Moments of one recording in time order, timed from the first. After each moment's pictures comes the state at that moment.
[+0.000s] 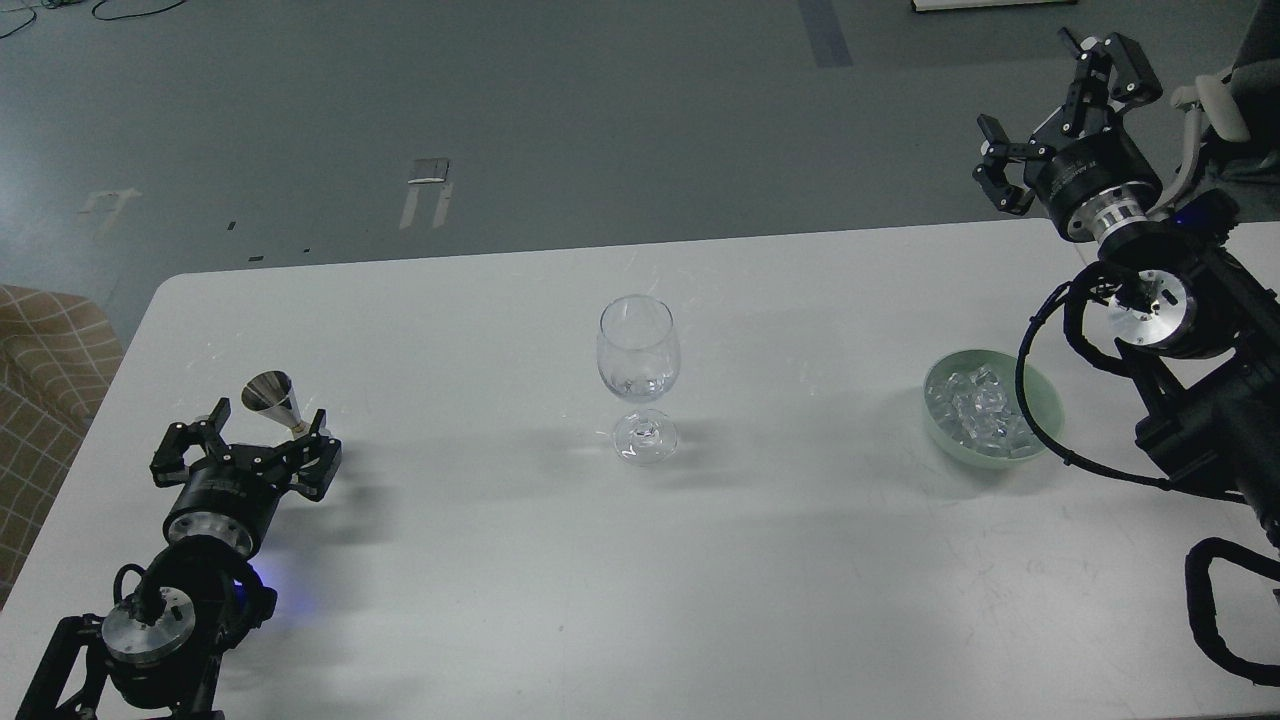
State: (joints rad) left arm 0.02 0.09 -1.72 -1.20 -0.02 -0.07 0.13; right arm 0.72 -0.25 1.23 0.72 -0.46 0.21 0.16
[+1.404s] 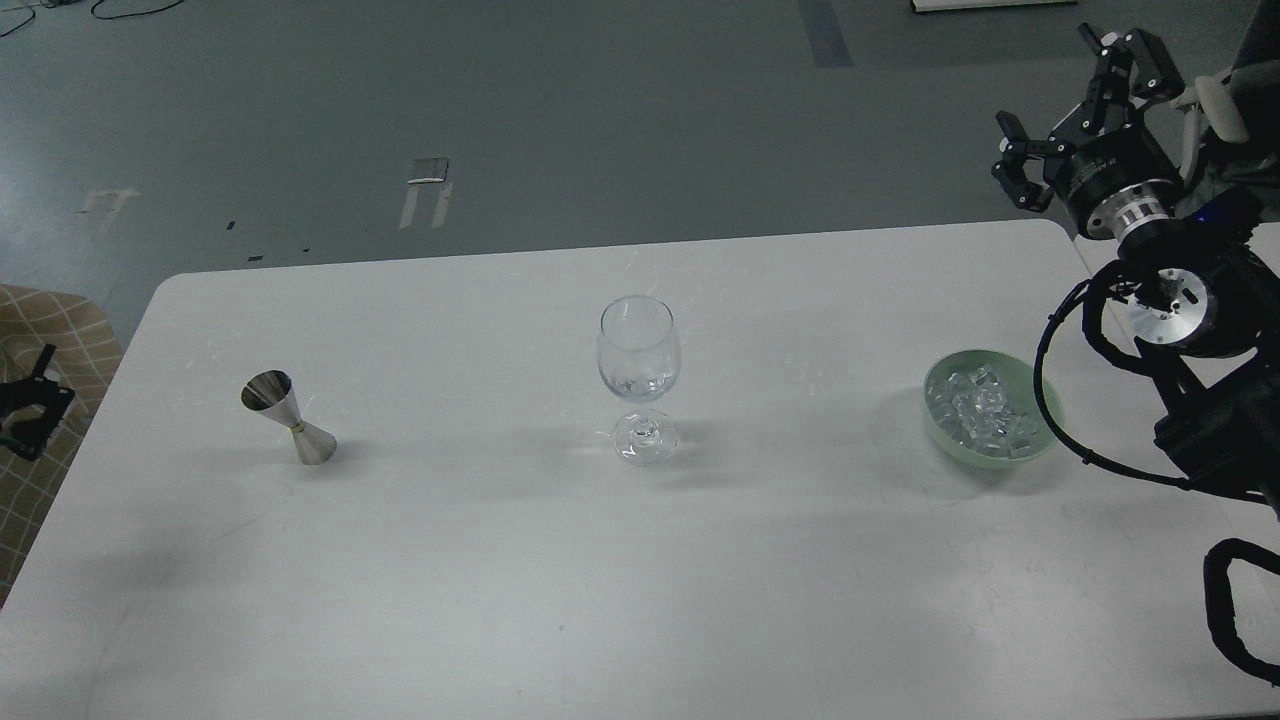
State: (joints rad) left arm 0.02 0.57 -1.90 -1.22 0.05 -0.17 0.21; right arm 0.72 -0.28 1.23 0.73 -0.46 0.21 0.17
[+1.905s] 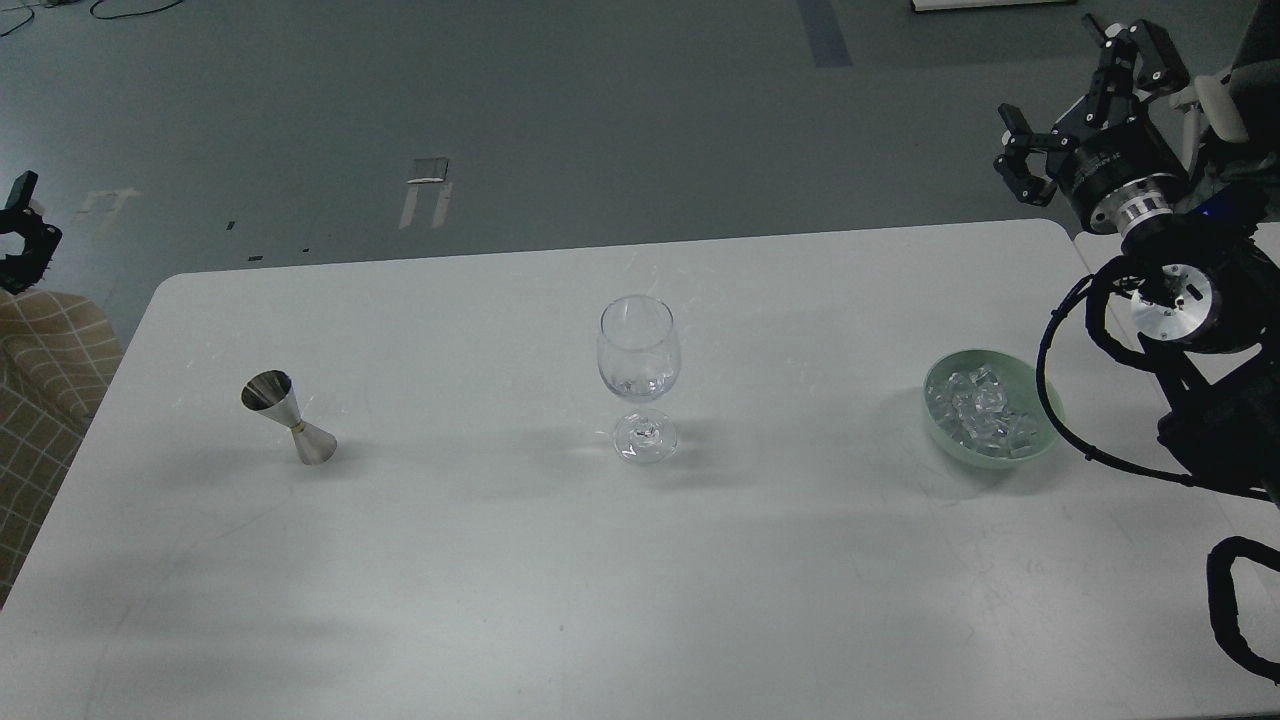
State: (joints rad) left arm -0.41 0.58 -1.66 -0.95 0.41 -0.30 0.04; right arm 0.72 -0.28 1.23 0.74 -0.46 0.21 0.17
